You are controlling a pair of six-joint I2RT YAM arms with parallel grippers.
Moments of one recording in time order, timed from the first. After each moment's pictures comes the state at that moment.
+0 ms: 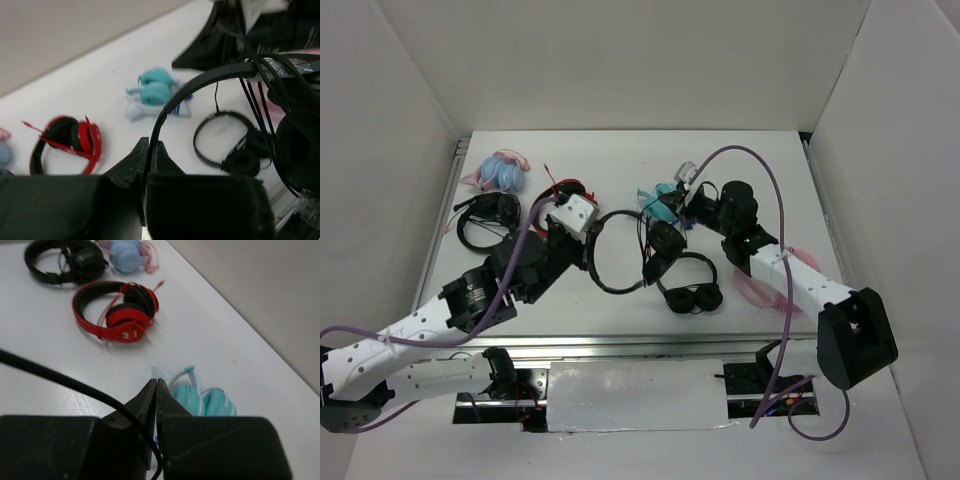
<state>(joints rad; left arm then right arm) -1.03 0.88 1.01 -0.28 -0.46 0.00 0.42 1.30 0.80 0.41 -0.47 -0.31</state>
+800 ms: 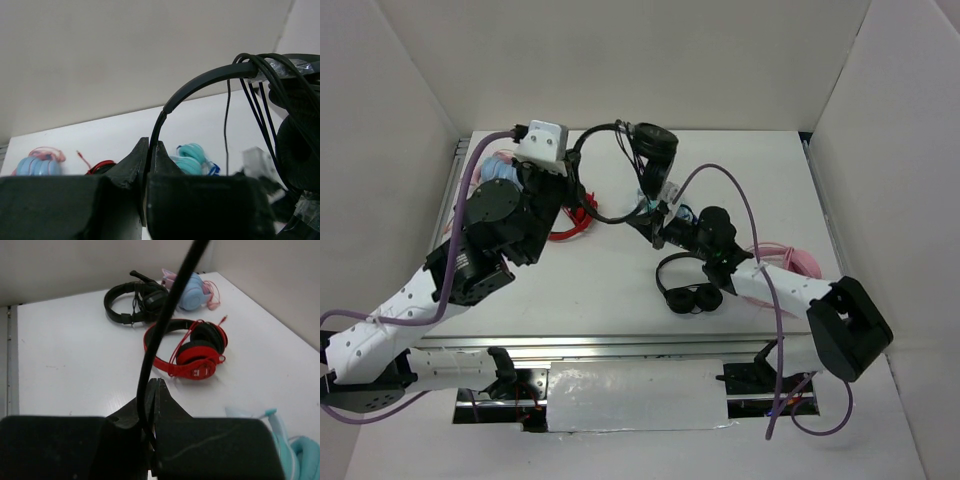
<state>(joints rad) -1.03 1.10 1.53 -0.29 -0.73 0.08 0.62 1.39 0.72 0.75 -0.49 -0.06</state>
